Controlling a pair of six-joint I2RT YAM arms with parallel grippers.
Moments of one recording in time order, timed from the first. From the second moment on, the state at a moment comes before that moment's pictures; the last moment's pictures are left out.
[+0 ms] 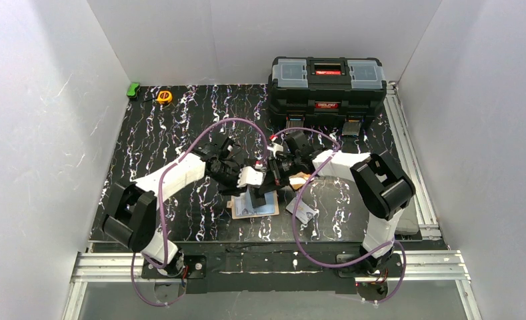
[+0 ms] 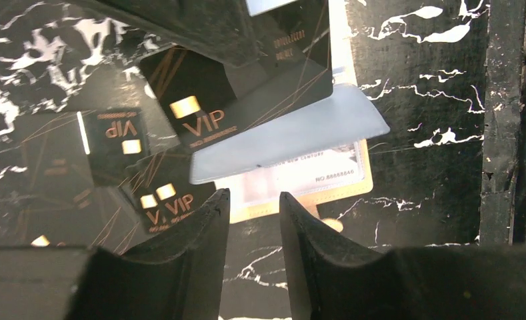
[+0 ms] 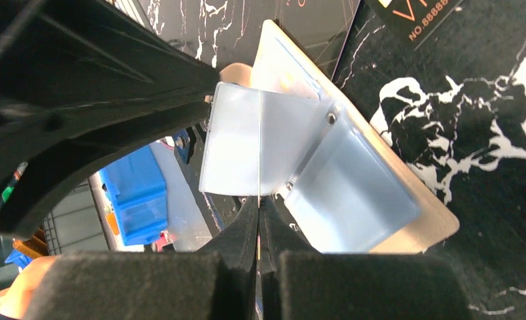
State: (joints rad) left arm -0.54 1.52 0.99 -0.76 0.55 1.15; right arm 0.64 1.82 1.00 -0.06 -0.86 0.55
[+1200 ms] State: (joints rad) left arm -0.54 1.47 0.78 -0.69 0.56 1.47; right arm 0.62 1.92 1.06 -0.16 -0.87 0.52
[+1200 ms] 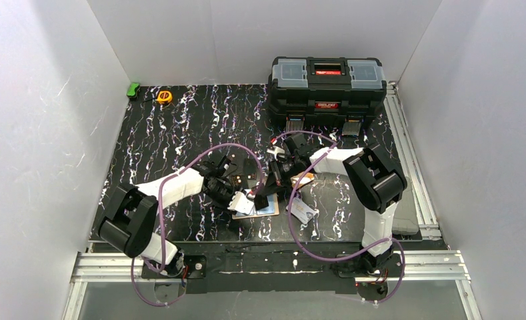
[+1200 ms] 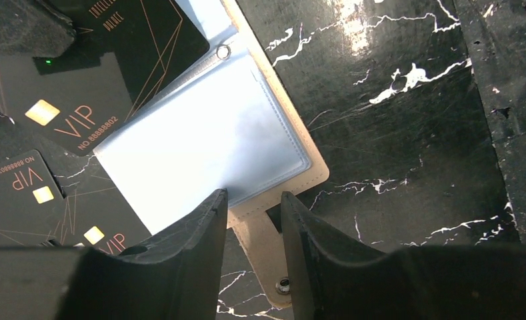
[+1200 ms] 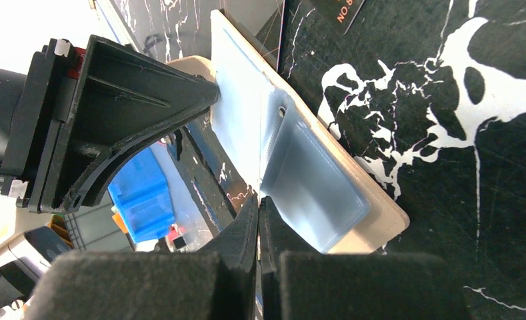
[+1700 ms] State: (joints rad) left arm -0.54 1.42 0.71 -0.63 0.56 1.52; right arm 0.62 1.96 1.07 -0.22 -0.93 0.51
